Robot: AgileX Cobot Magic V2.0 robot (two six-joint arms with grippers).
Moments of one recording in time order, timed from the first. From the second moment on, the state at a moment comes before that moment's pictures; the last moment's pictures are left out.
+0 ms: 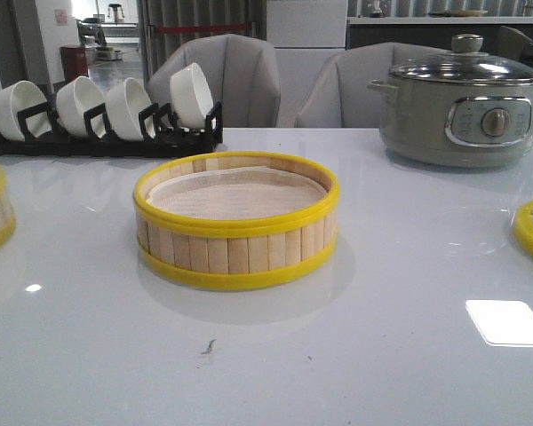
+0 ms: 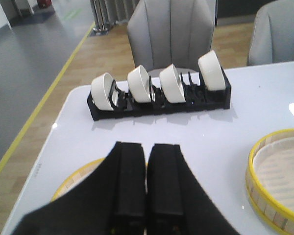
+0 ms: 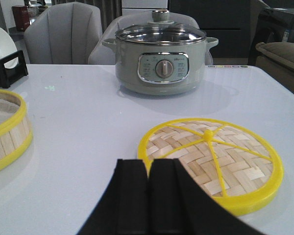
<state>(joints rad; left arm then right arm) -0.08 0.78 -0.90 0.09 0.49 0.01 -0.04 -0.01 0.03 0.01 0.10 0.05</state>
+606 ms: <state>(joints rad) -0.08 0.88 -0.90 0.06 0.51 0.01 -0.04 -0.01 0.03 0.01 0.10 0.05</state>
